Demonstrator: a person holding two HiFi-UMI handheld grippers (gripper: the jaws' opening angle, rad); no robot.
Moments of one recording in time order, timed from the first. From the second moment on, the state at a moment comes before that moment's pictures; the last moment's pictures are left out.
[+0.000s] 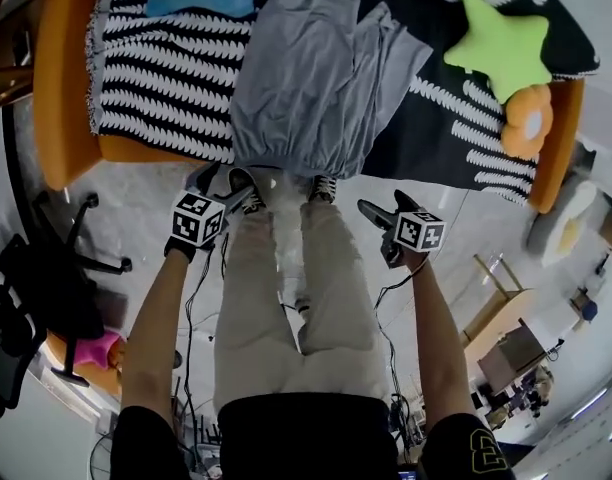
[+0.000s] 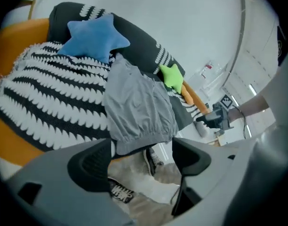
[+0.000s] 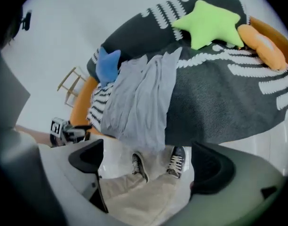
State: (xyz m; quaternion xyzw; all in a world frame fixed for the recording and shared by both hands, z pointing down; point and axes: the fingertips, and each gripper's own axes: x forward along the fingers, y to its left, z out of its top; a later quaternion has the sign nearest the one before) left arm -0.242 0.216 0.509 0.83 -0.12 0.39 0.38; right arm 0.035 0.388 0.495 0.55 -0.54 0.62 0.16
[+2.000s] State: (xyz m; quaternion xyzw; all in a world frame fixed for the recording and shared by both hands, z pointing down) left arm 0.002 0.389 0.634 0.59 -0.25 0.14 0.75; right arm 0.301 0.104 0.581 0.59 -0.59 0.51 0.21
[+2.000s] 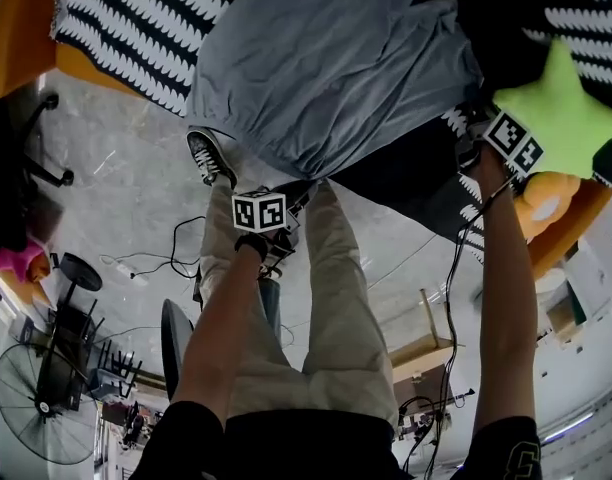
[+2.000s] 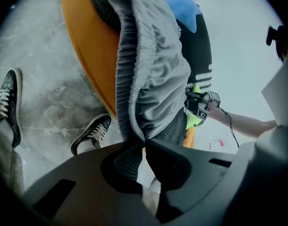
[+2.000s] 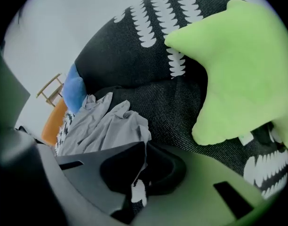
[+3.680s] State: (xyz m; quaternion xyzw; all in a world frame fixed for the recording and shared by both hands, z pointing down) left arm -0.043 0.277 0.438 0.64 -0.31 0.10 0.70; right arm 0.261 -0.039 0.455 0.59 -0.62 0.41 0.31
